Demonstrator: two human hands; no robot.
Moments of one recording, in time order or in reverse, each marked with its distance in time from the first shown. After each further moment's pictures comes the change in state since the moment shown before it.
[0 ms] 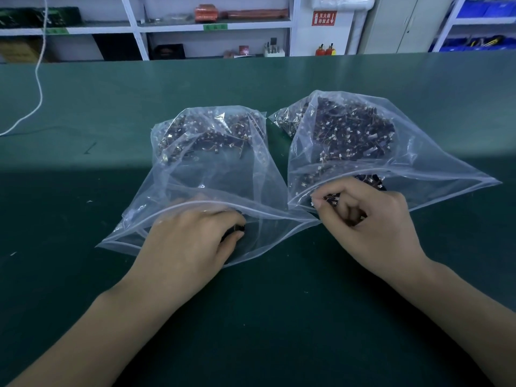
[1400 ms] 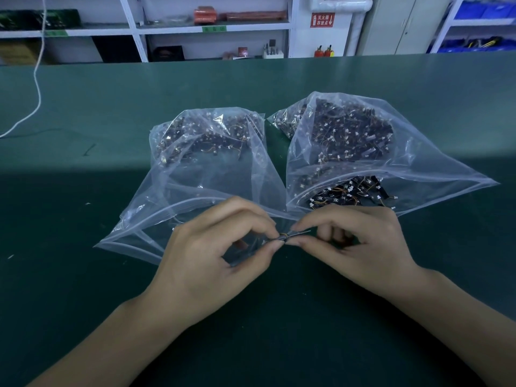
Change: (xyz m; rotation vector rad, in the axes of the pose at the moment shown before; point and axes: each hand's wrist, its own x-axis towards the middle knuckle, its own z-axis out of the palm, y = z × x) left_hand -0.004 0.022 0.009 -0.664 0.250 0.129; right_hand -0.005 -0.012 0.005 0.201 -0.100 -0.239
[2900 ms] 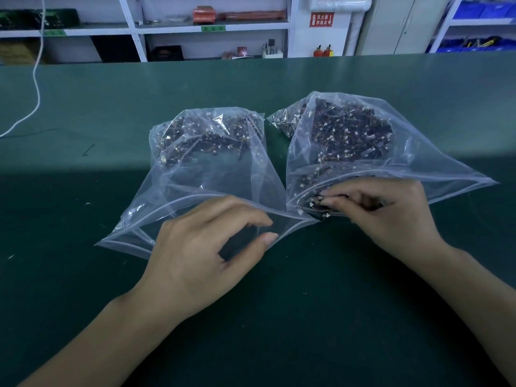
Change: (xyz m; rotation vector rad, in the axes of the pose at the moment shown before) left_hand 0.000 -0.006 -0.007 0.216 0.010 0.005; right_hand 0.008 0.035 -0.034 -0.070 0.063 0.212
